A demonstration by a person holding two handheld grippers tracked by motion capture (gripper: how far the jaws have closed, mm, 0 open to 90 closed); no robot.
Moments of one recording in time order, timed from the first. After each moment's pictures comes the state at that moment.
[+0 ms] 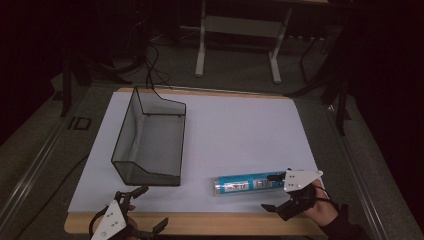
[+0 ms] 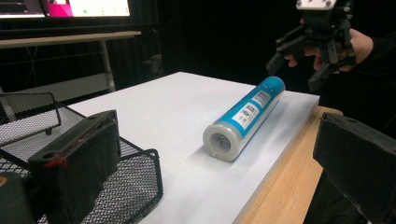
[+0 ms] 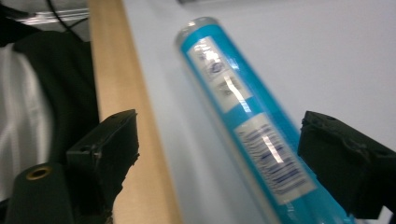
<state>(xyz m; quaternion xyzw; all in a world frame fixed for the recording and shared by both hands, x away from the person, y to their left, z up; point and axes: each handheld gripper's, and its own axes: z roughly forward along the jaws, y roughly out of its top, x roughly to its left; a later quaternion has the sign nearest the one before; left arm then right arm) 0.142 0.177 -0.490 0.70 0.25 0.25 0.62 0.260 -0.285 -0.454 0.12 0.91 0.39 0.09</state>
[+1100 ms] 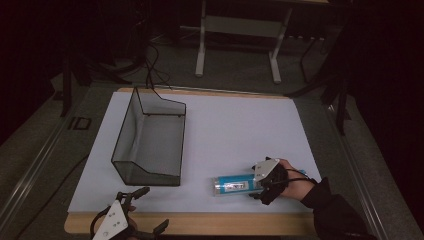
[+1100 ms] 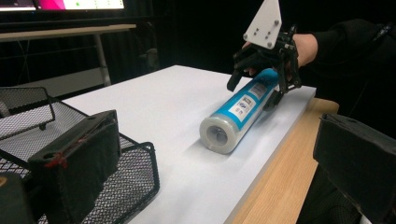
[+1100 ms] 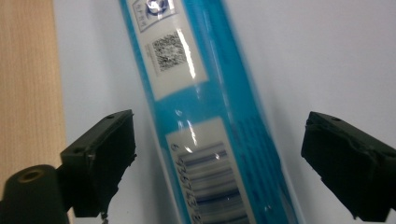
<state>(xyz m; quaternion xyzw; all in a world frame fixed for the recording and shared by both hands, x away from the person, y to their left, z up) 0.143 0.177 -0.492 0.71 0.25 0.24 0.61 0.314 -0.233 -0.493 0.03 0.97 0.23 0.11</state>
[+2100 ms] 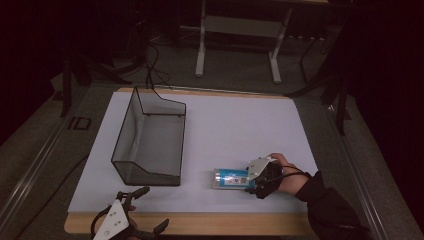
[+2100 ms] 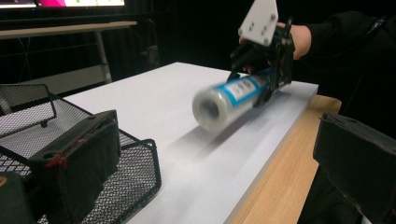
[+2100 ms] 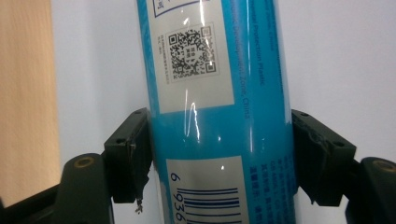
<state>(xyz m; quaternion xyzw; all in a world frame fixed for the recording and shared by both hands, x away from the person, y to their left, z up) 0.145 0.176 -0.493 0.72 0.25 0.24 0.61 0.321 -0.220 -0.481 0.02 0.97 0.22 0.11</state>
